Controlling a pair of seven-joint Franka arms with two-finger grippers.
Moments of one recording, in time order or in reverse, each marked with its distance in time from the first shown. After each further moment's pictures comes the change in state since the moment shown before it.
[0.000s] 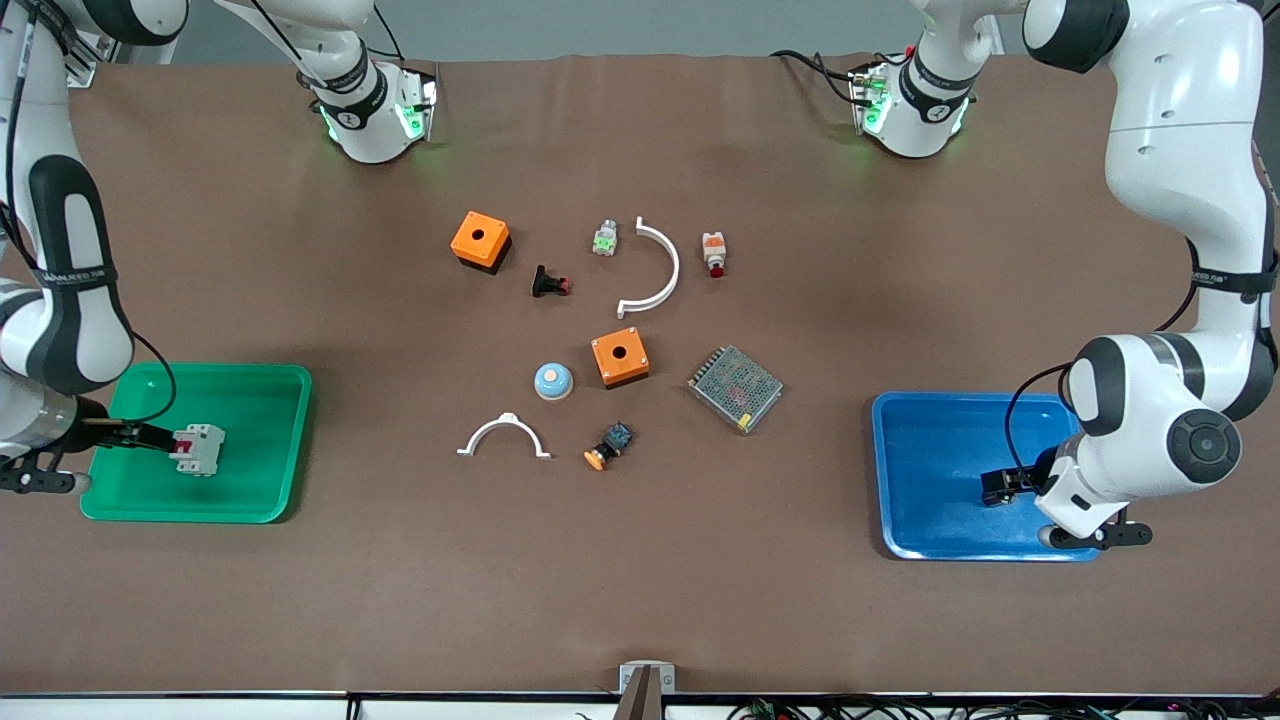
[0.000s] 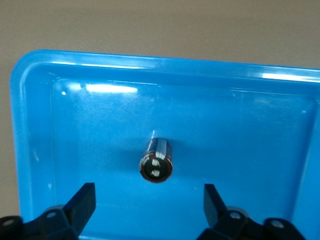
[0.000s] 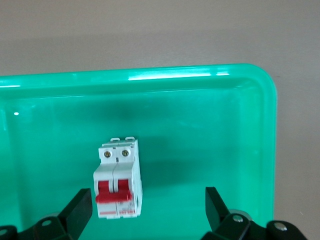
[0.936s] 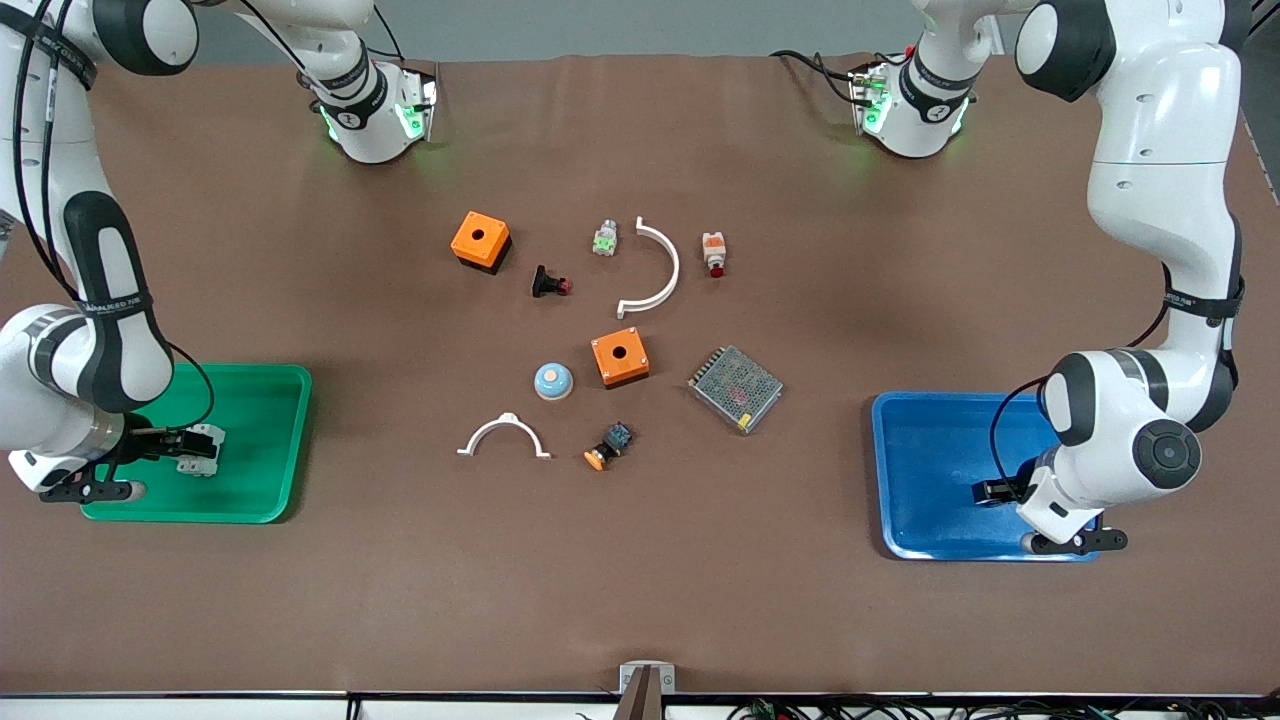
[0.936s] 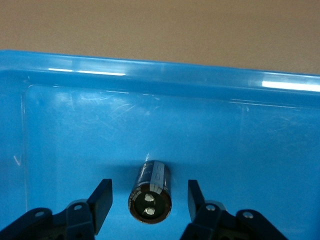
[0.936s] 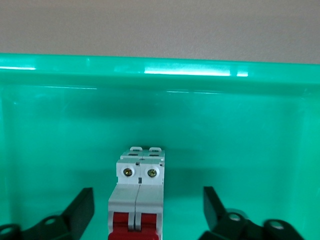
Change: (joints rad) left arm 0.000 0.060 -0.001 0.003 0.000 0.085 -0.010; right arm 0.002 0.077 0.023 0.008 0.041 0.033 -0.089
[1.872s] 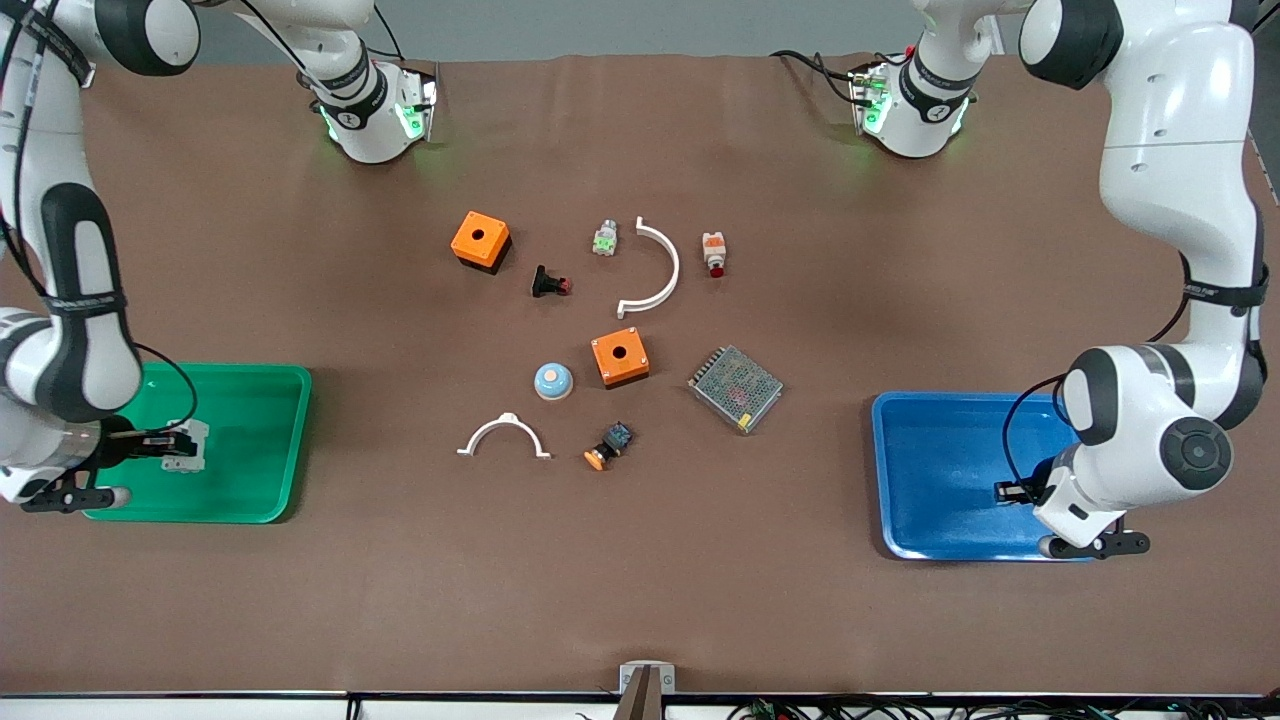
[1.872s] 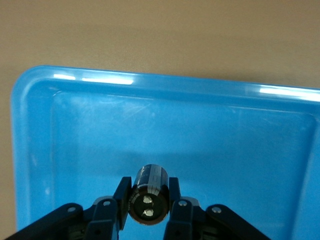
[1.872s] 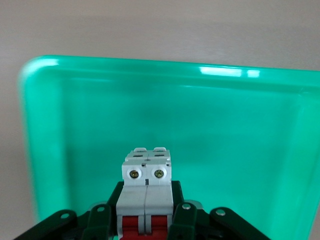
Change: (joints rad) left arm 0.000 -0.071 -0.005 0.039 0.000 -0.124 0.000; right arm 0.021 -0.029 0.007 0.220 0.005 -0.392 0.004
